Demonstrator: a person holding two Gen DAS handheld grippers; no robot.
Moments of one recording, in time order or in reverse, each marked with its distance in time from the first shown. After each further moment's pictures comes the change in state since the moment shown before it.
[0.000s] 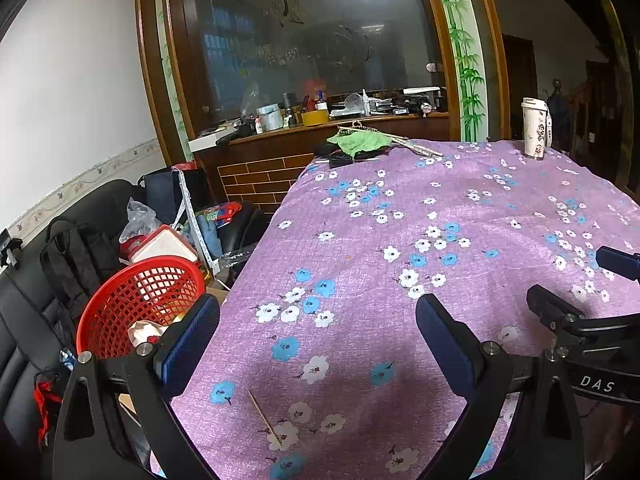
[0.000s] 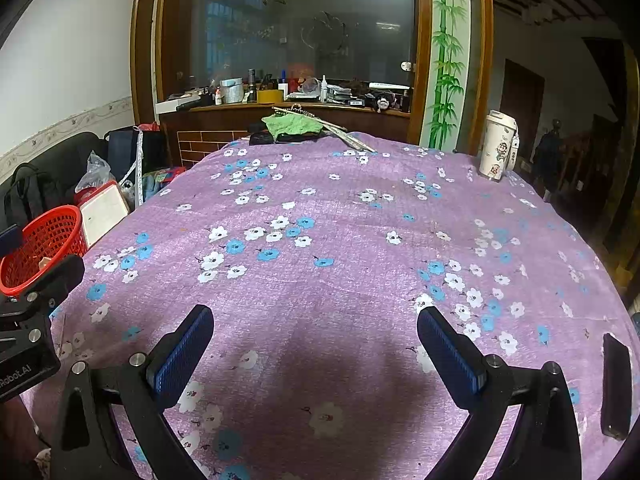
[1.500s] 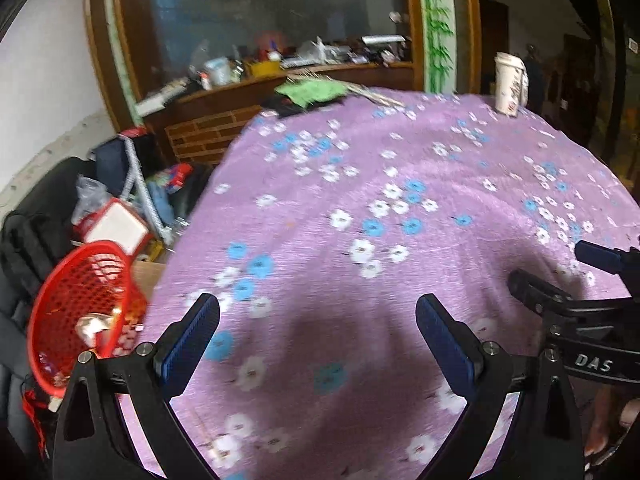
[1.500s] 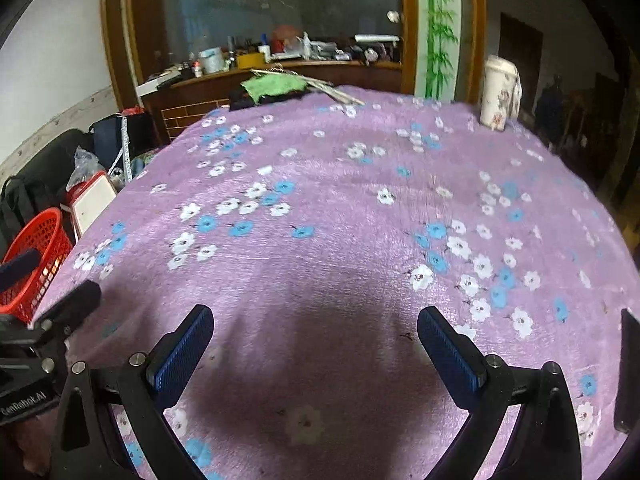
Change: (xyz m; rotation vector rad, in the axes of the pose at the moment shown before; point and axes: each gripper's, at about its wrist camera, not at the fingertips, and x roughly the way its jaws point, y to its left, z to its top) left arm 0.054 -0.034 0.012 0.048 0.220 -0.179; right arm 0.045 -0.033 0.005 0.108 0.189 0.014
